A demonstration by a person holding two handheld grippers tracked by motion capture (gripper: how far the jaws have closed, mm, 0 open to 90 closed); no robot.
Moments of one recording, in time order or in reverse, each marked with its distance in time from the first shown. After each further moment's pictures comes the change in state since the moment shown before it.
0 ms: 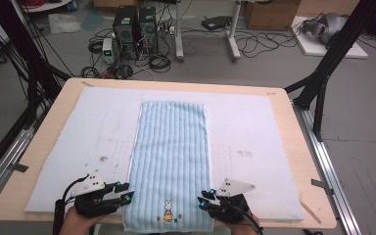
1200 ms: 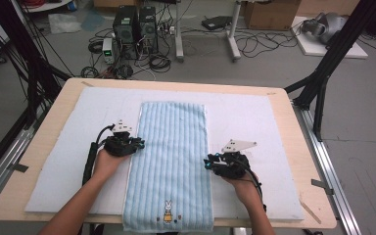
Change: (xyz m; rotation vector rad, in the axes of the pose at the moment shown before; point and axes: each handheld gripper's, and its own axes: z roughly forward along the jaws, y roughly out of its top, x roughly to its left) left arm 0.102 0.067 0.104 0.153 0.248 -0.017; right arm -0.101 0.043 0.030 -0.034 -0.025 0.041
